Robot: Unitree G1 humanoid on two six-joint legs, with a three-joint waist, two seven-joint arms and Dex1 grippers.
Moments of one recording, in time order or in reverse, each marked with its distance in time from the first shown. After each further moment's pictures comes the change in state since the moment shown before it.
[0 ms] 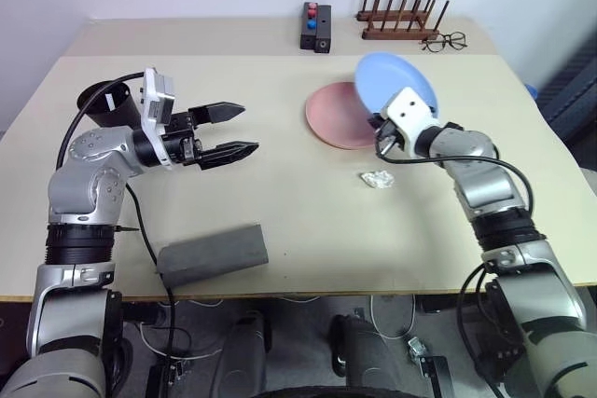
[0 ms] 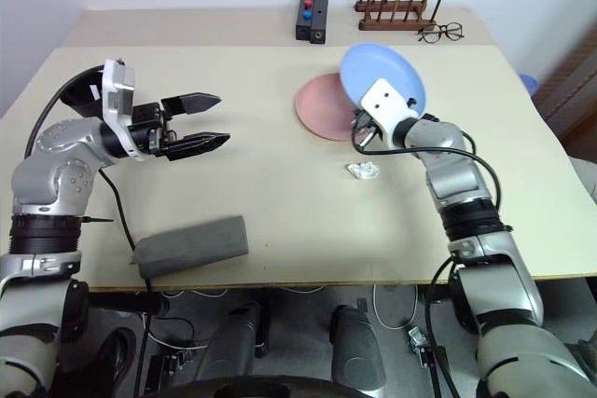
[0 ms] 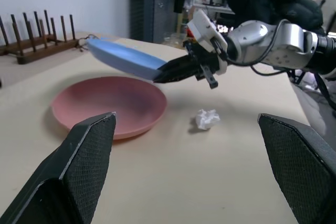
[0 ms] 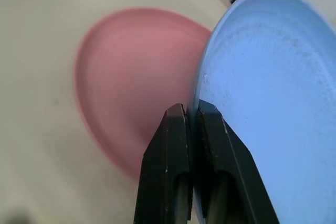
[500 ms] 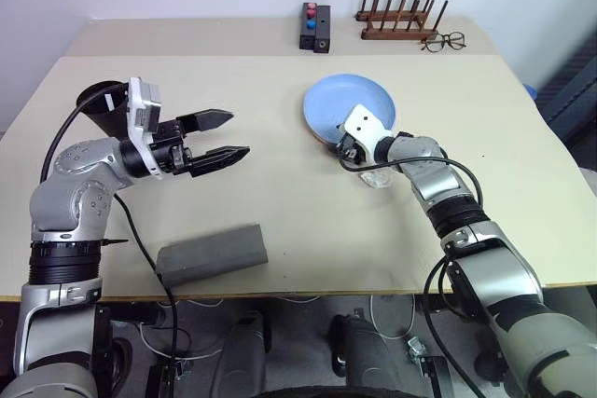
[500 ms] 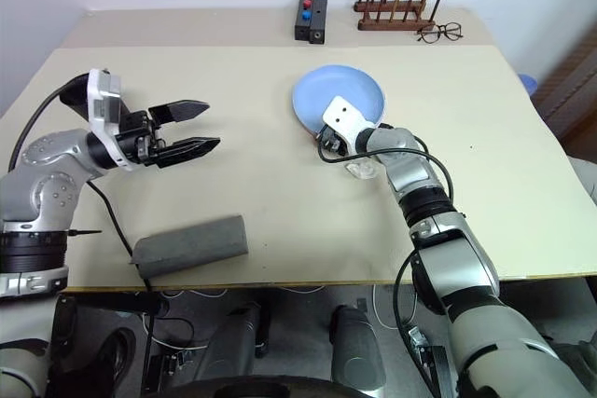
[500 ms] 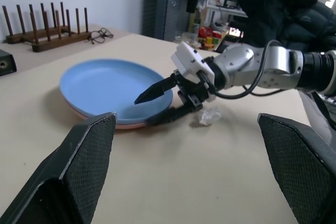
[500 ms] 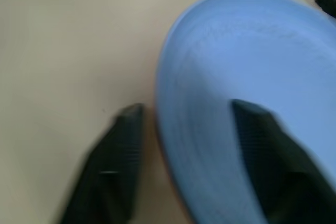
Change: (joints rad) left arm 0.068 0.036 0.040 -0.089 -0.055 0.074 0.058; right arm -0.103 0.131 0.038 0.302 -0.046 -0.115 0.041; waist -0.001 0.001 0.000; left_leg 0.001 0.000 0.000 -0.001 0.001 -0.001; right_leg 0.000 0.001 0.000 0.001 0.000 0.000
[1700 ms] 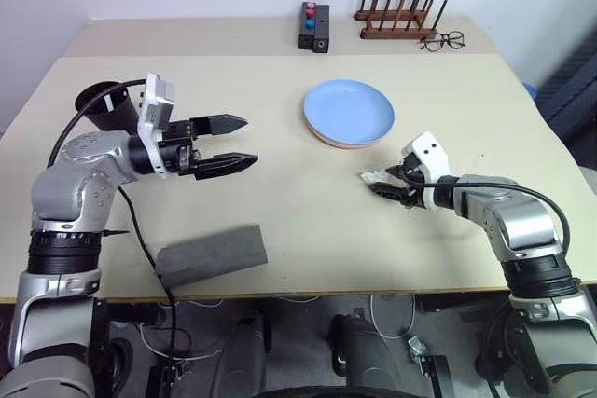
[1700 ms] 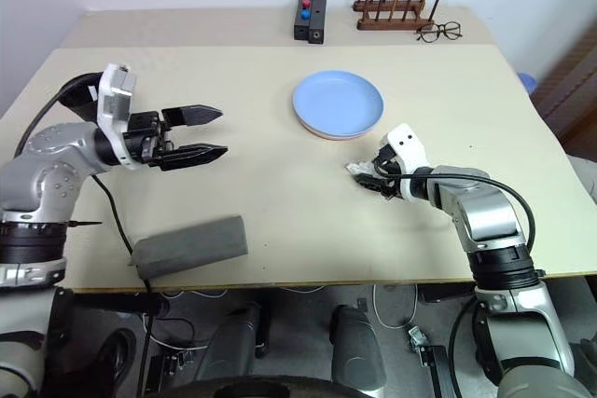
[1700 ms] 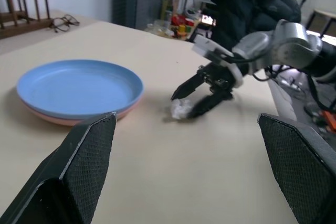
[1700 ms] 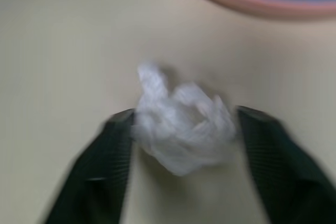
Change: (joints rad) left arm -0.016 0.047 -0.058 -0.050 -0.030 0.088 -0.072; right arm 0.420 -0.273 -0.154 -0.748 0.342 0.774 0.090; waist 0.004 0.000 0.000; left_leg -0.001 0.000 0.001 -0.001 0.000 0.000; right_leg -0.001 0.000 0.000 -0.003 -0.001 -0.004
